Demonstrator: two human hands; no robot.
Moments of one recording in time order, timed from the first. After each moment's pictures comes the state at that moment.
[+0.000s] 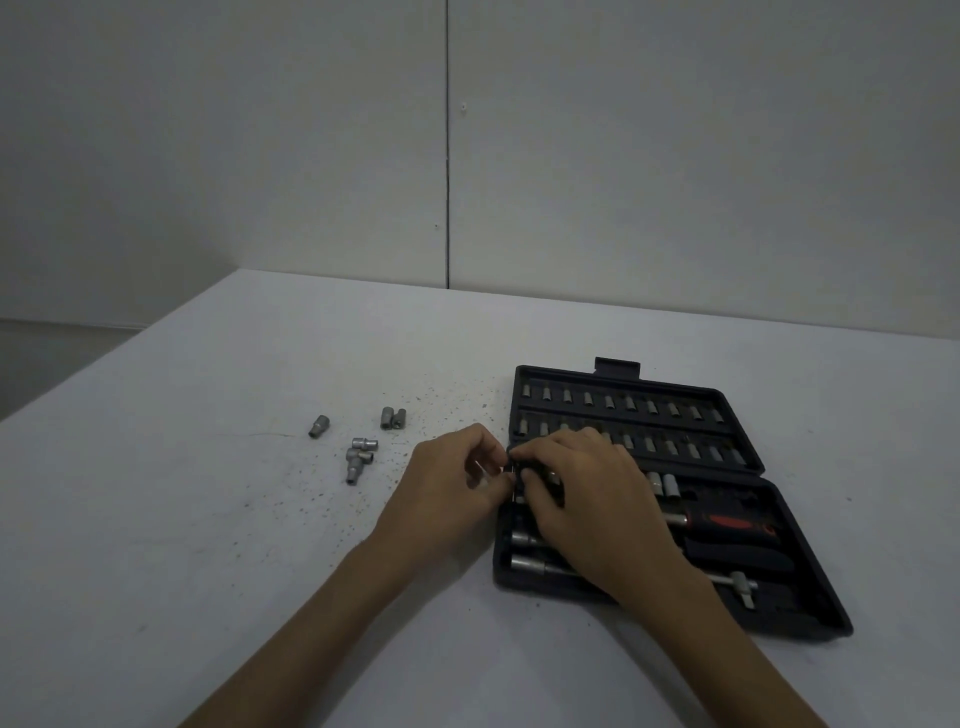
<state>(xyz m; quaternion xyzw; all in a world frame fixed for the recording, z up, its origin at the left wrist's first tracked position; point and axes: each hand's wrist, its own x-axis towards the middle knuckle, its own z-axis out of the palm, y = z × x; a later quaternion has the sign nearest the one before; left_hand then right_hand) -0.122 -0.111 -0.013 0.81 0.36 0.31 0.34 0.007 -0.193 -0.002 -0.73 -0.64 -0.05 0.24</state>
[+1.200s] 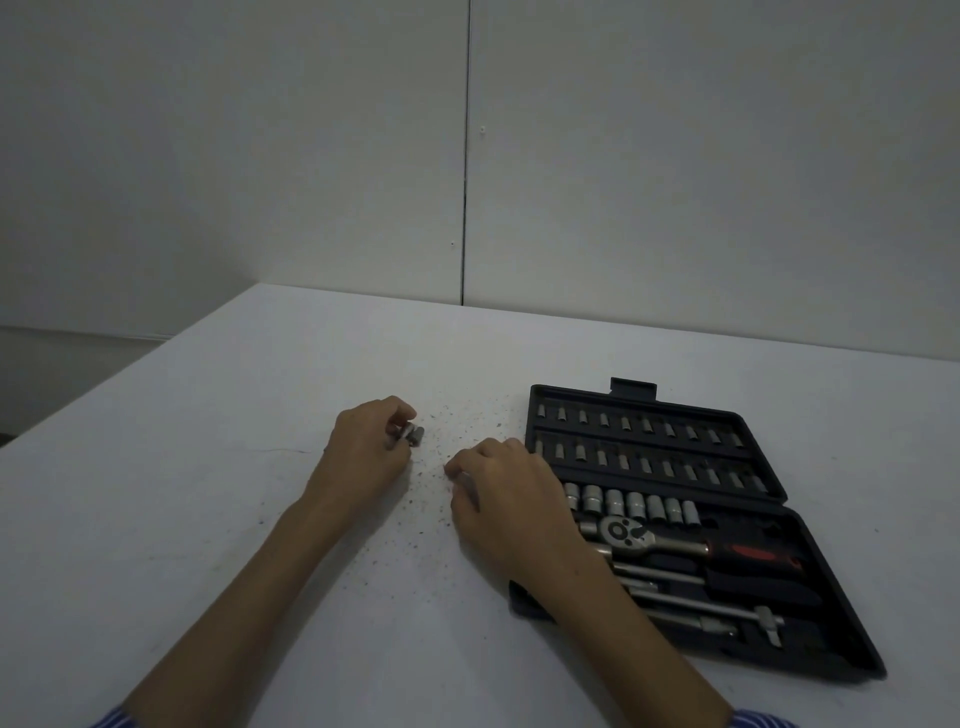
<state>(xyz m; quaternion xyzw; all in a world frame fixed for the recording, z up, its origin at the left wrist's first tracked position) -0.165 -0.032 -0.018 0.80 0.47 0.33 0.19 -0.037 -0.140 -0.009 -0.69 -0.69 0.00 0.21</state>
